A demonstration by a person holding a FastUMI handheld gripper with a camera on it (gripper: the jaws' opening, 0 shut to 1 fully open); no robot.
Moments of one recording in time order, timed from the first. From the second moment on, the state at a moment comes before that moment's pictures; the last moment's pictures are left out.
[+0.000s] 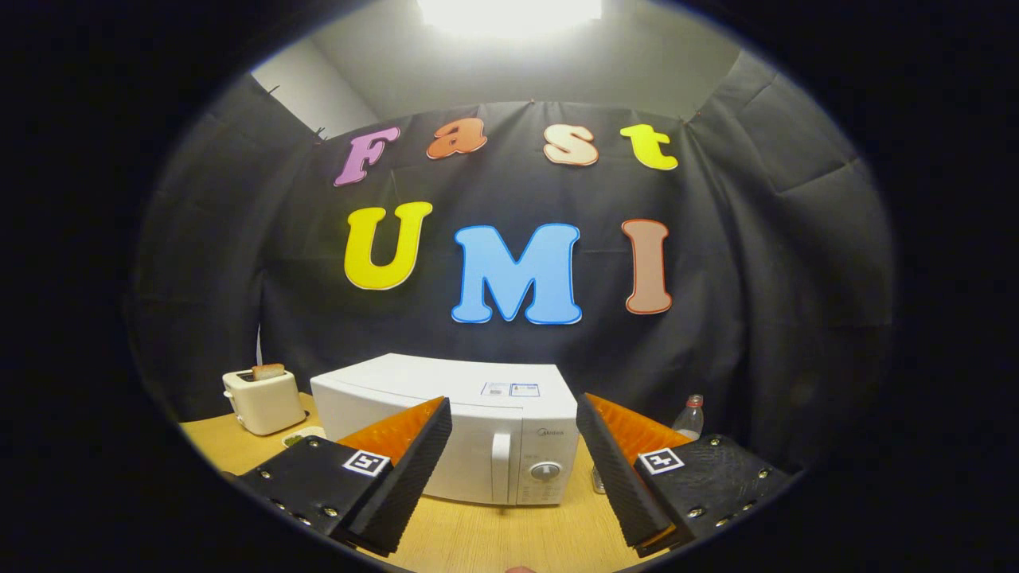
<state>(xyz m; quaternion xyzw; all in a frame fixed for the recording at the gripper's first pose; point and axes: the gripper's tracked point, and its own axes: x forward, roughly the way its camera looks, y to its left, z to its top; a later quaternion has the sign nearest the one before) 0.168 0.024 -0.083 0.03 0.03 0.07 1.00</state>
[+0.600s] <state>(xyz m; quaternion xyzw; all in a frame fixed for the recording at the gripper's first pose) 0.235 0.054 -0.188 0.01 0.12 0.11 0.99</state>
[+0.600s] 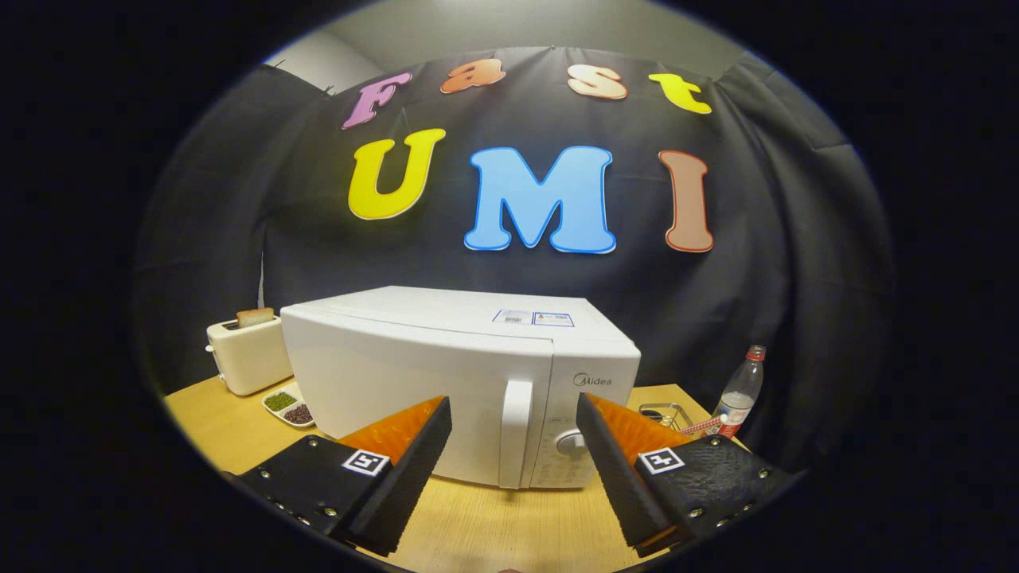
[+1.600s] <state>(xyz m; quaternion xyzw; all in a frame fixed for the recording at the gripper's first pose) 0.274 0.065 -0.245 0.03 0.19 0.09 0.98</state>
